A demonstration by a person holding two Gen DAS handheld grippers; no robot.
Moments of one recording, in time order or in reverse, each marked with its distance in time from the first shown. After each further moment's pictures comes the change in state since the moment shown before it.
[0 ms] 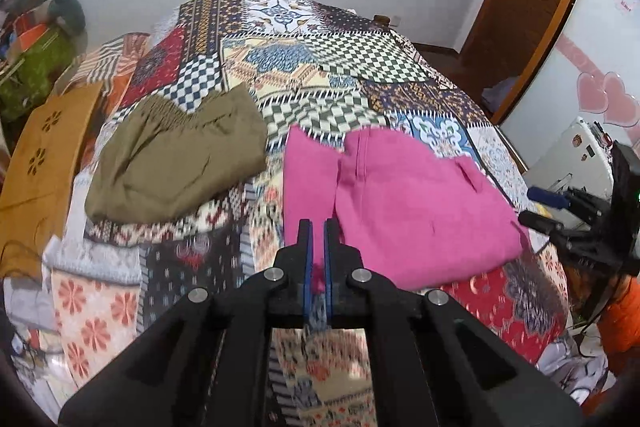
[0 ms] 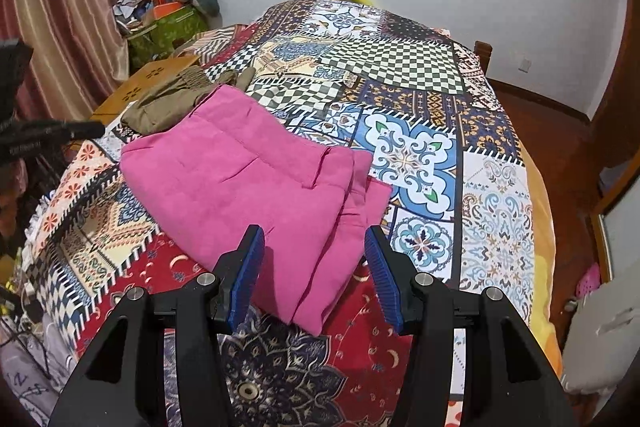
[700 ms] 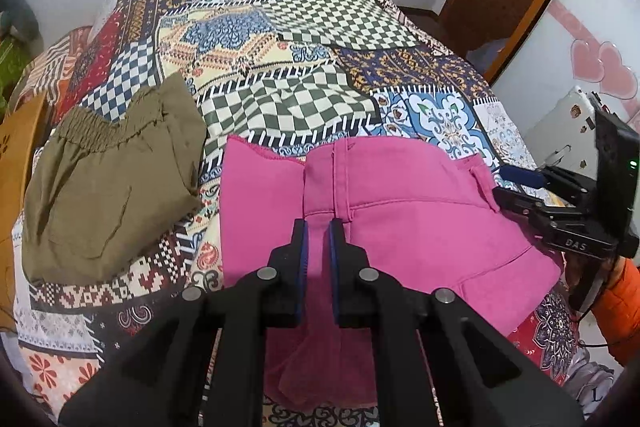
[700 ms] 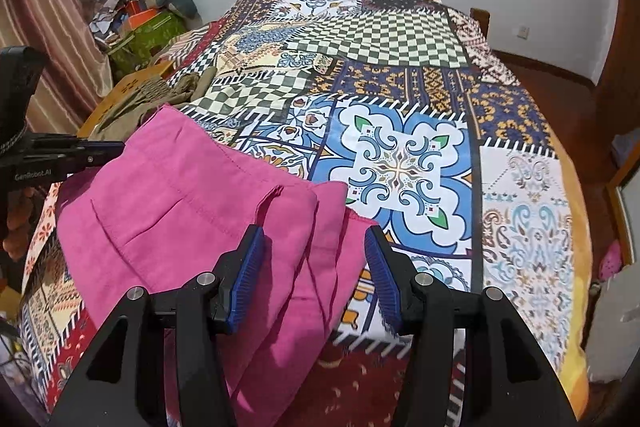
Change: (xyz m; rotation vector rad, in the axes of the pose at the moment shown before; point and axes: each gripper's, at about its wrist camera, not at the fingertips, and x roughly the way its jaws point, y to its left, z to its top) left arm 0.099 -0.019 0.034 0.079 0.118 -0.078; right arm 0.068 -0.040 0.019 0.113 0.060 0.068
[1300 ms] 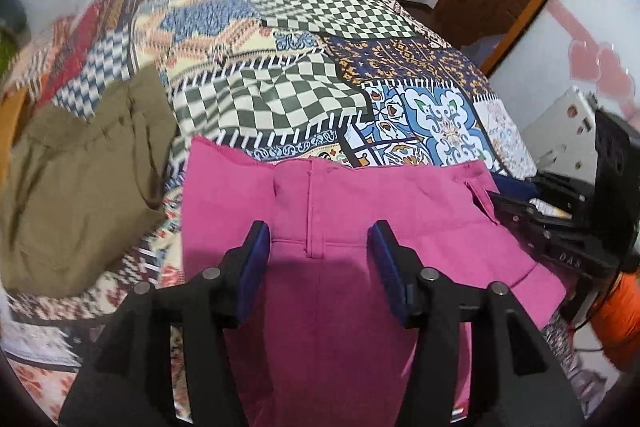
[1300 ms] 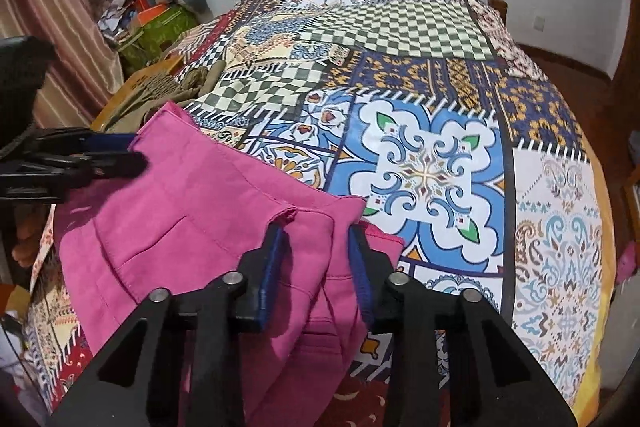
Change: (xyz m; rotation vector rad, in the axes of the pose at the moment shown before) left arm 0.035 -0.002 0.009 -0.033 0.041 -0.057; right arm 0.014 0.009 0.007 -0.033 0.023 0.036
